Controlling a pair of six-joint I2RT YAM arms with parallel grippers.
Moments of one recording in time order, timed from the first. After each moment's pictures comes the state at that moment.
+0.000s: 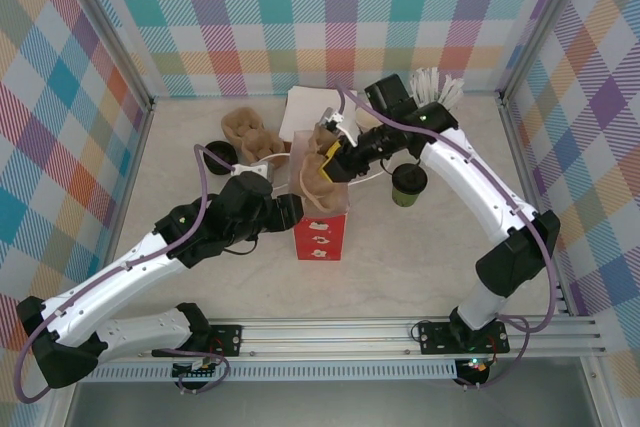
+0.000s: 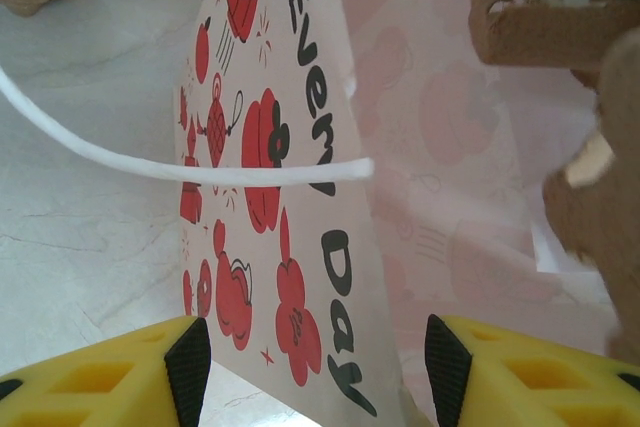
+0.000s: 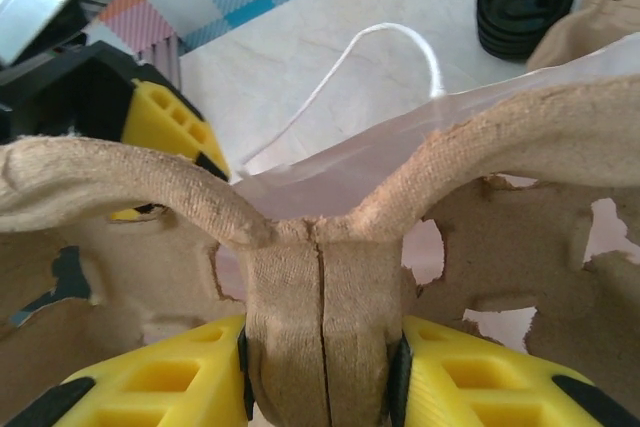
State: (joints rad) left arm -0.88 1.03 1.10 -0.79 -0.20 -0.83; right arm 0.57 1.66 1.78 -1.05 -0.74 -0.37
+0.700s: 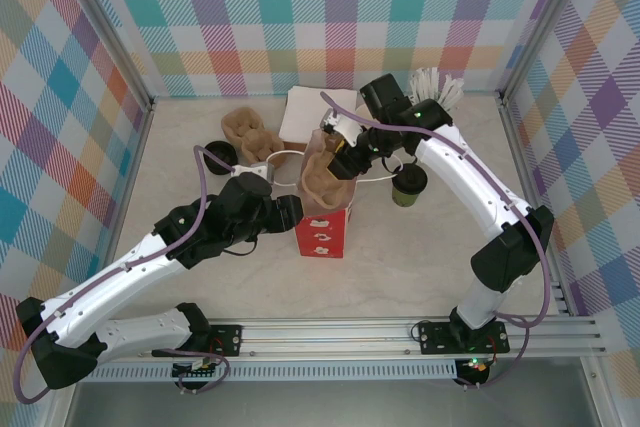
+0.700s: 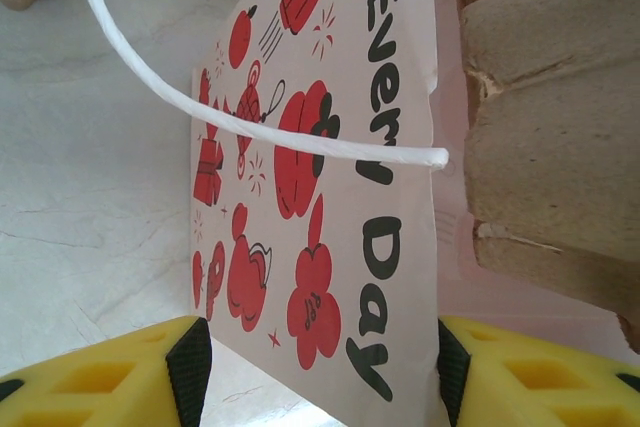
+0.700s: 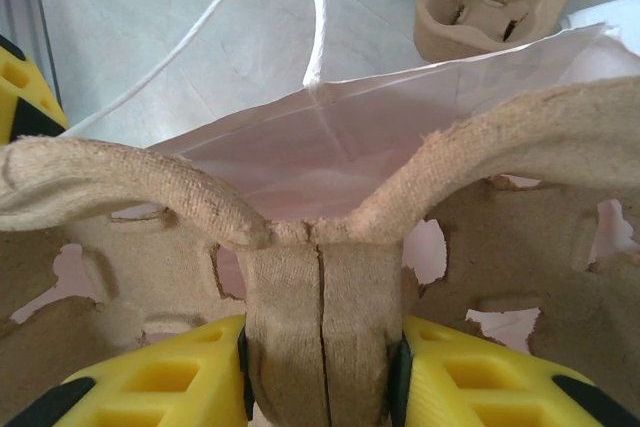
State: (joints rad) left arm -0.88 1.02 1.09 -0.79 -0.19 -0.83; right arm 0.59 1.70 1.81 -1.10 -0.50 -0.41
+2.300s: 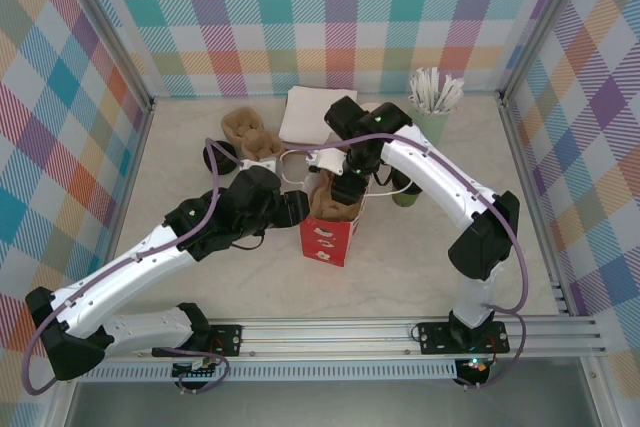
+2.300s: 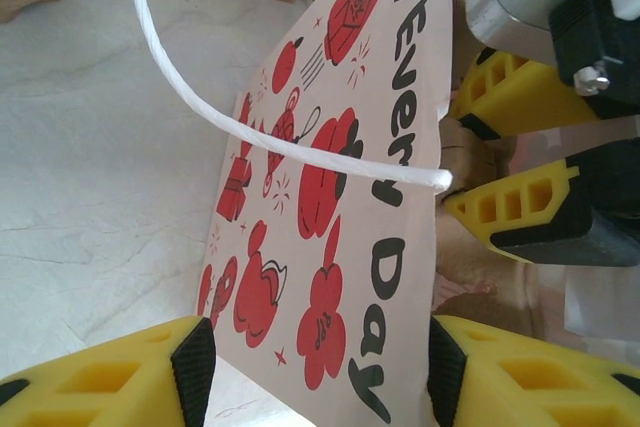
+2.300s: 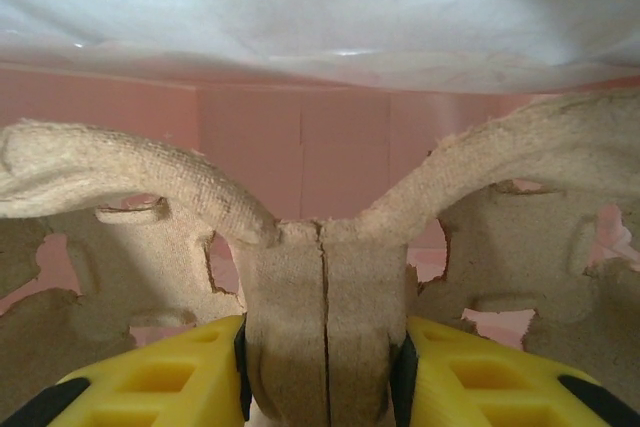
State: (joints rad) left arm -0.88 1.10 1.14 -0.79 -0.20 -0.81; right arm 0.73 1.85 1.93 -1.42 -0.16 -0.58
